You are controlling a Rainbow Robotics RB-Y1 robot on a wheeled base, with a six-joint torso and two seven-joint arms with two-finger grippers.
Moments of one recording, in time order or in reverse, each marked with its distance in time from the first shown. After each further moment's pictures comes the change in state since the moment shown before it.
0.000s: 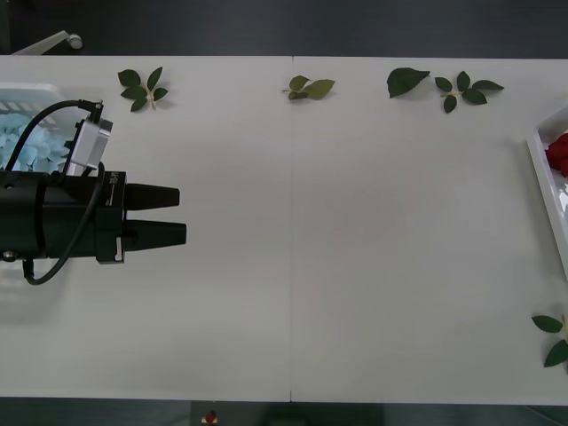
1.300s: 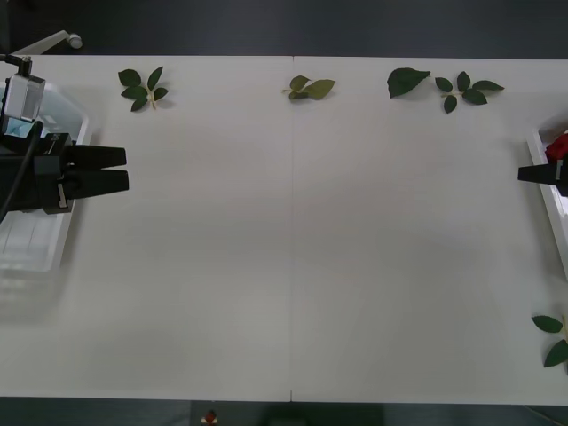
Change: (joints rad) right arm 0.000 0.209 -0.046 -0.345 -0.280 -0.055 0.004; left arm -0.003 -0.056 0.153 0.300 0.047 0.230 0.000
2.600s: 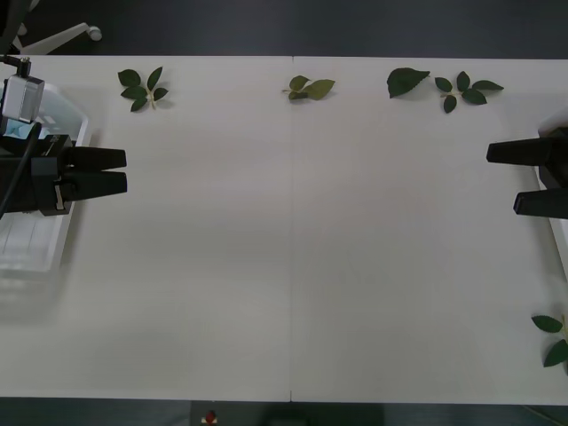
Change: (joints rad) right arm 0.060 0.409 -0.521 -0.195 -0.385 0.837 0.576; left arm 0.000 0.000 0.000 0.004 0.012 0.019 0.000
